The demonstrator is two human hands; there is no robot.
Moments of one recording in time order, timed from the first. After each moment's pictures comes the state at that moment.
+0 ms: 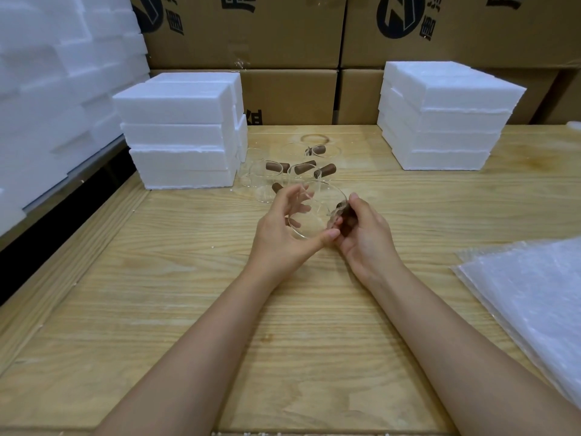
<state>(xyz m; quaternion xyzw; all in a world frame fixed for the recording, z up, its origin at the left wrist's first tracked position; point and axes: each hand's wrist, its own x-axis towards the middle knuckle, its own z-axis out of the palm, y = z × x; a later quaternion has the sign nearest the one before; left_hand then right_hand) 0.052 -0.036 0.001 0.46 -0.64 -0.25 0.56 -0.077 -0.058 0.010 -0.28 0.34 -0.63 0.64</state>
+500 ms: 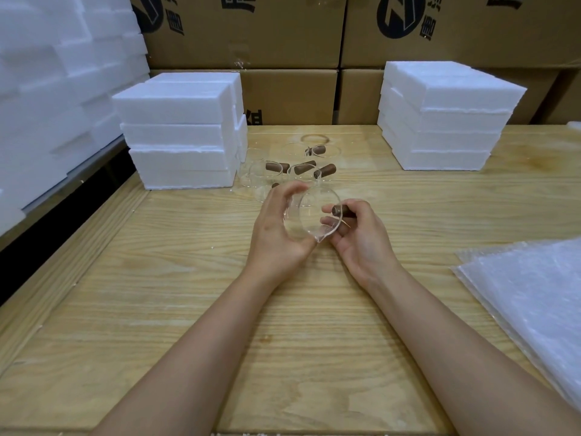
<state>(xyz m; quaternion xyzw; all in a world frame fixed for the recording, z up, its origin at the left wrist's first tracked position) 0.056 -0.046 -0.008 0.42 -0.67 -0.12 0.60 -0.073 -0.053 0.017 -0.29 0.33 -0.63 0.65</state>
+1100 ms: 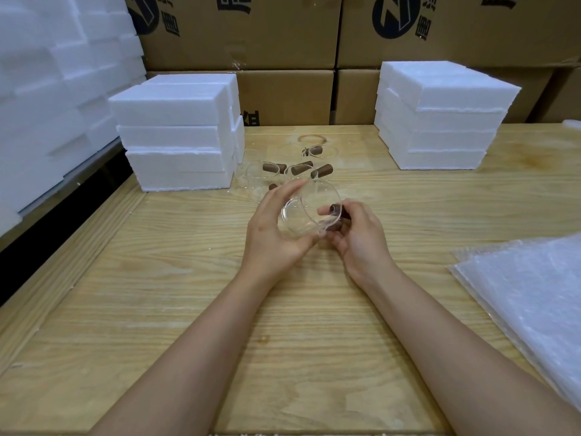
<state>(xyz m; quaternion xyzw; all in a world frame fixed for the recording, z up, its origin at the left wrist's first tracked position) 0.057 -0.037 0.001 0.44 -0.68 -0.12 0.57 -0.073 -0.053 0.014 -0.32 0.37 -0.63 0.60</state>
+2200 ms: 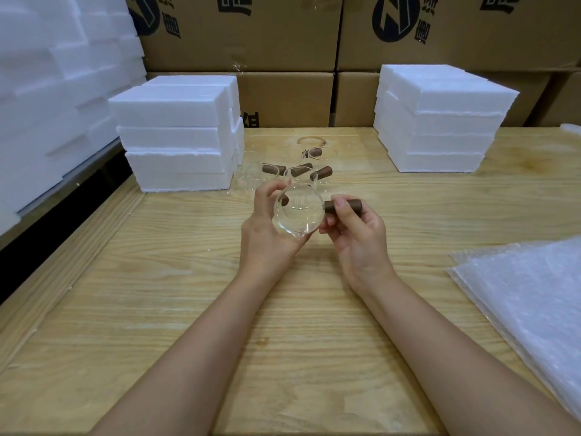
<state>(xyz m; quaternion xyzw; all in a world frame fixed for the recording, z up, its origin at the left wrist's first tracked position) 0.056 -0.036 0.000 0.52 -0.62 -0.13 0.58 -0.072 -0.044 0.011 -0.38 0.25 -0.68 0.58</state>
